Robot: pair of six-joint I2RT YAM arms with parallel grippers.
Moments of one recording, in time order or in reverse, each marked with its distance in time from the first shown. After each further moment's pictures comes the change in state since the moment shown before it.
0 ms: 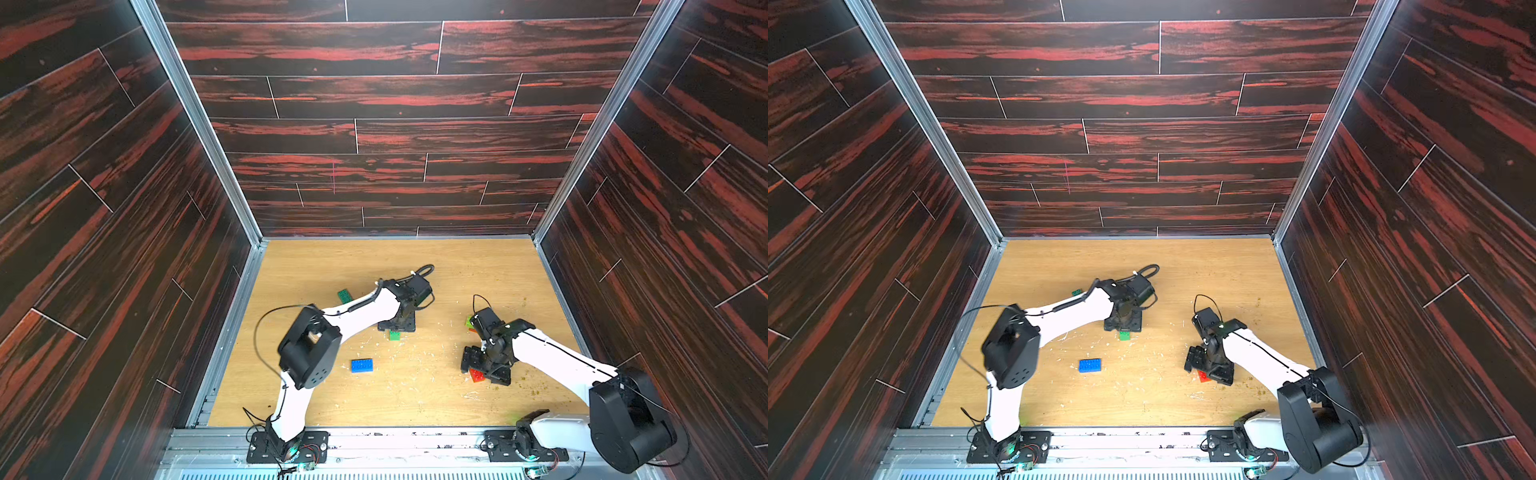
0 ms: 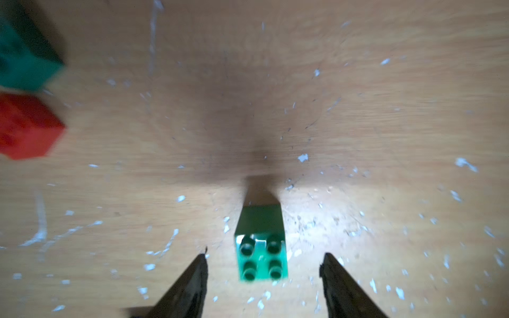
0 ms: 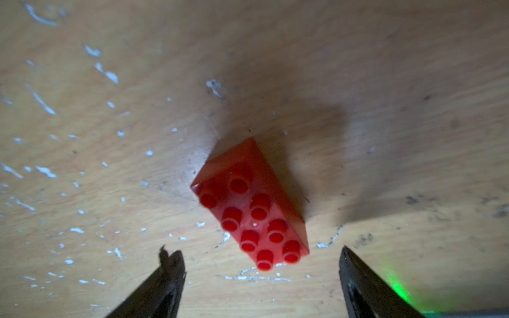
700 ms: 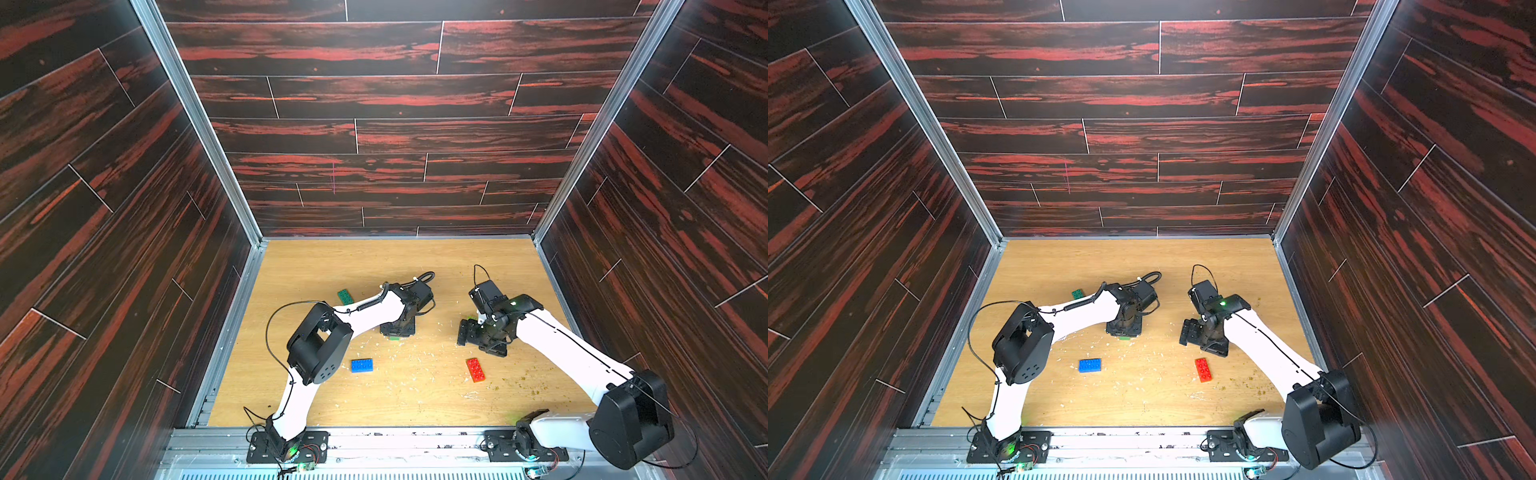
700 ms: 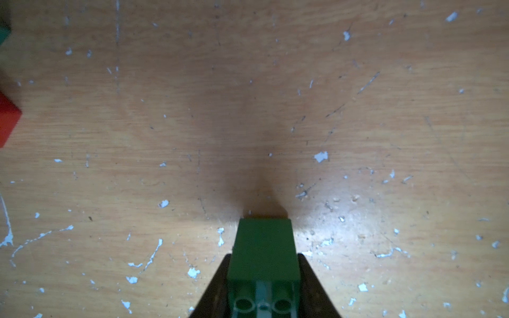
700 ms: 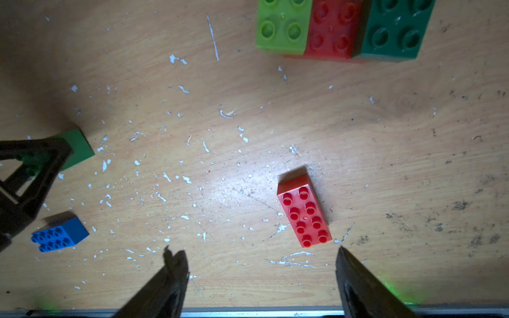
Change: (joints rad) left arm -0.003 0.112 0.014 -0.006 0.010 -0.020; right arm 0.007 0.019 0.319 -0.156 0.054 -0.054
